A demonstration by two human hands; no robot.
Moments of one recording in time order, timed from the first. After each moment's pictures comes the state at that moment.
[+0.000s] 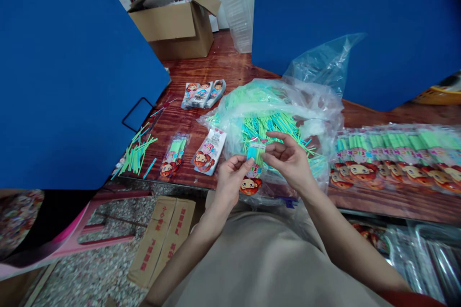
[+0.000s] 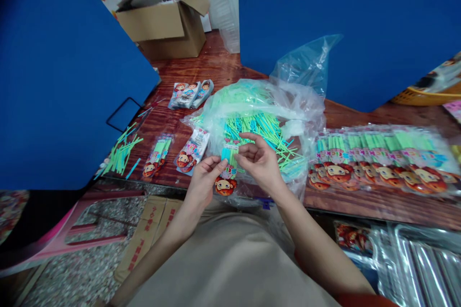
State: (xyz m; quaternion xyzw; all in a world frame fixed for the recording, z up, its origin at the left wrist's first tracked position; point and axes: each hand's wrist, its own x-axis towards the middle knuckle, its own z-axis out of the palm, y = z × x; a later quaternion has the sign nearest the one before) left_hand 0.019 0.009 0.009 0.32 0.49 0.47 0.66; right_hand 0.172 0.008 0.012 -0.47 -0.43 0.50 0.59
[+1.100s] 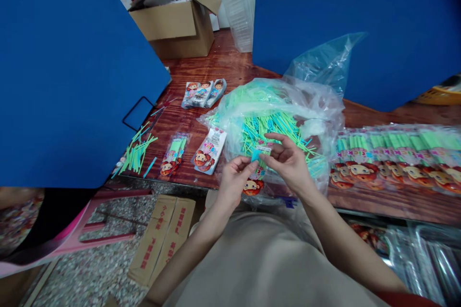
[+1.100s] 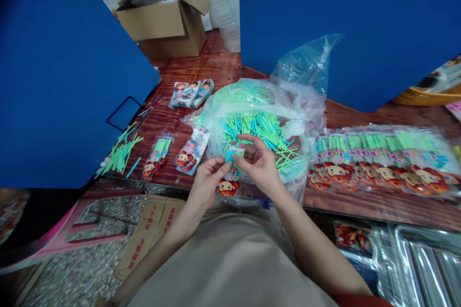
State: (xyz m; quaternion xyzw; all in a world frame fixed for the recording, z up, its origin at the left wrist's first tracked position) left_hand 0.023 0.006 0.004 0.34 0.48 0.46 0.66; right_hand 0.169 0.006 0.012 -0.47 -0.46 0.49 0.58
